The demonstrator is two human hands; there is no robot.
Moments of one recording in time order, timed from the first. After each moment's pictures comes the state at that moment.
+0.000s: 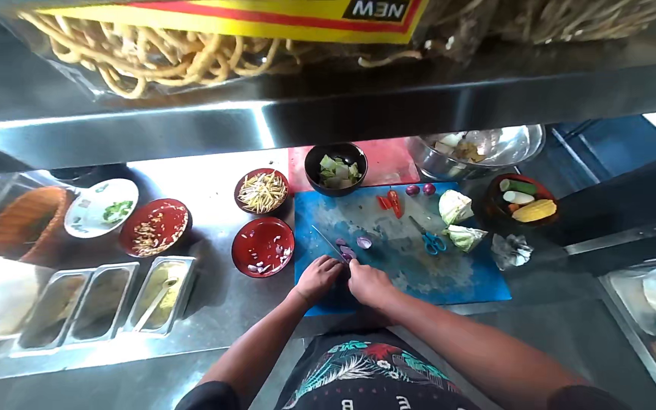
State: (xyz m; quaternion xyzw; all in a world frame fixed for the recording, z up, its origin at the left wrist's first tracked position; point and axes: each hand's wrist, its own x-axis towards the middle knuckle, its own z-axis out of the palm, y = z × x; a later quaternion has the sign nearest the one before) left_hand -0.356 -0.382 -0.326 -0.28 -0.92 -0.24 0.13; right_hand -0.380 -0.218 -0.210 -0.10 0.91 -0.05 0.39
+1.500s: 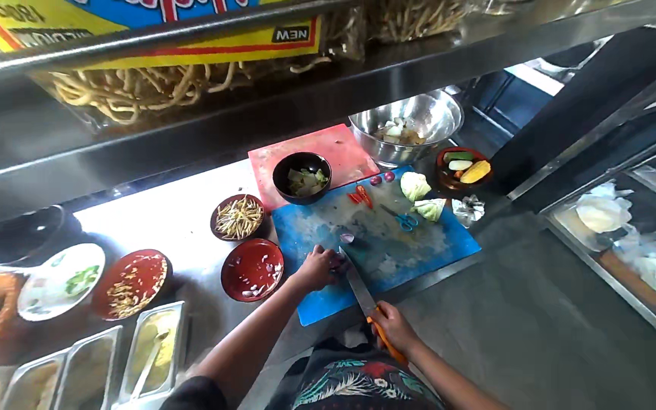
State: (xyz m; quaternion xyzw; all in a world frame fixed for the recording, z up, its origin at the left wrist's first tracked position) left_hand -0.394 -0.373 -0.247 -0.16 -0.92 -0.24 -0.27; right_hand -0.243 -0.153 -0.288 0.17 0.72 -0.60 0.30
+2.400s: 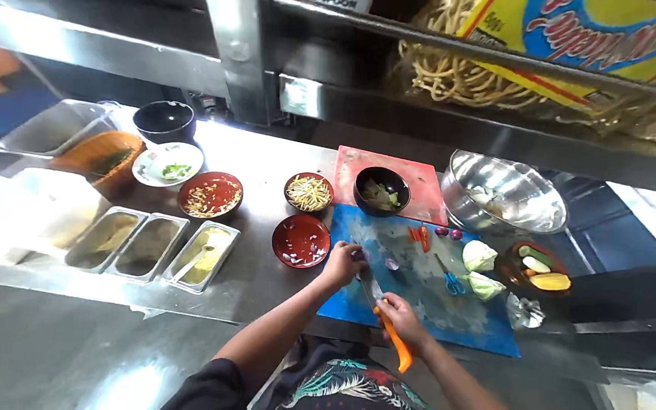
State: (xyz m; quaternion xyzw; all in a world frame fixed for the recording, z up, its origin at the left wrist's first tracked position) left_hand -0.366 -0.407 -0.233 0.08 -0.85 -0.52 -0.05; right_hand -0.333 -0.189 -0.222 0.00 0.75 -0.55 0.37
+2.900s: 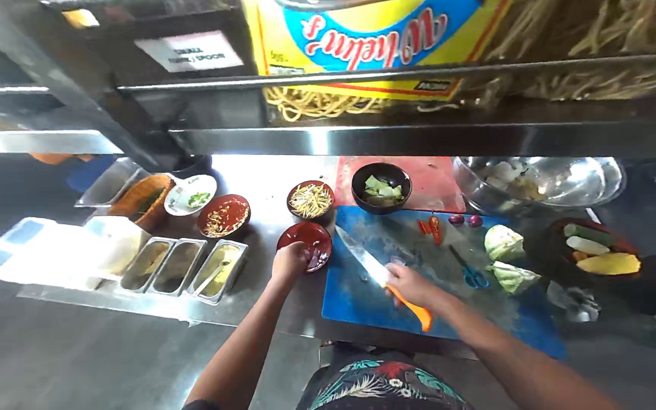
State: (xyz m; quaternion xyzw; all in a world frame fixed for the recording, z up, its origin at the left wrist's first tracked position) left_hand -0.341 -0.490 -0.221 0.26 -0.91 -0.32 -0.06; right_hand -0.417 -0.180 -0.188 -0.13 0.80 -0.37 0.45
